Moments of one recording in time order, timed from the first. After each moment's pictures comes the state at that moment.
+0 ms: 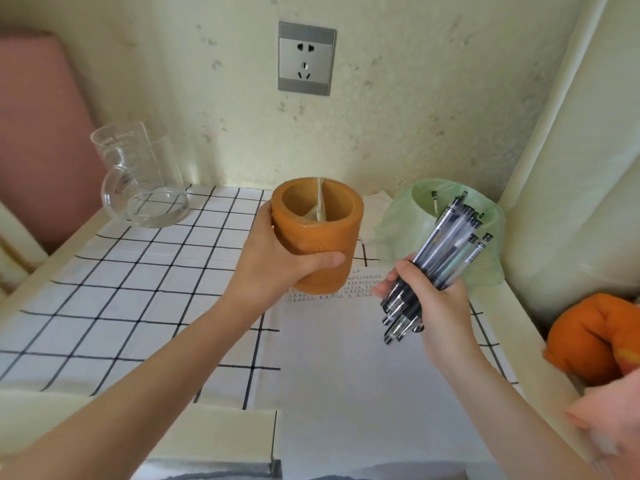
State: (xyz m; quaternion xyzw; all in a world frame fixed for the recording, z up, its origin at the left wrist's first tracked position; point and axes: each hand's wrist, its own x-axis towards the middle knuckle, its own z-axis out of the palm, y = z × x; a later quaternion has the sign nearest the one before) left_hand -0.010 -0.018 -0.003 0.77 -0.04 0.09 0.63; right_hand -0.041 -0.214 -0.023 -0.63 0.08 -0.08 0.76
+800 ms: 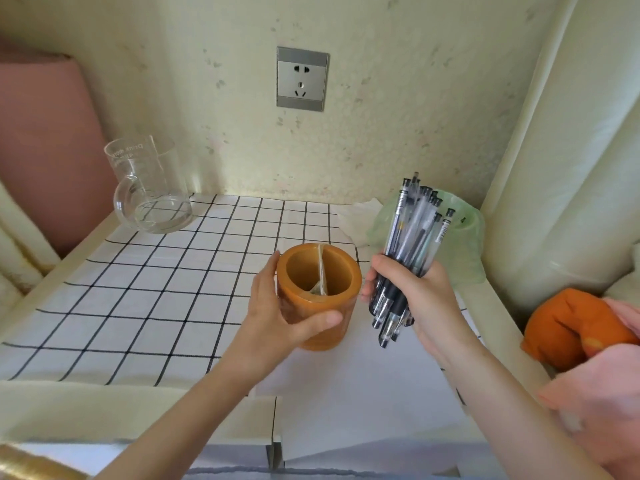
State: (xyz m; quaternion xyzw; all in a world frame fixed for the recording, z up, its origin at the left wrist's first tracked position) left_hand -0.079 -0.021 -0.029 0.77 -0.04 0.01 0.63; right_hand -0.063 -0.205 0.016 -0.69 -0.01 -0.01 0.72
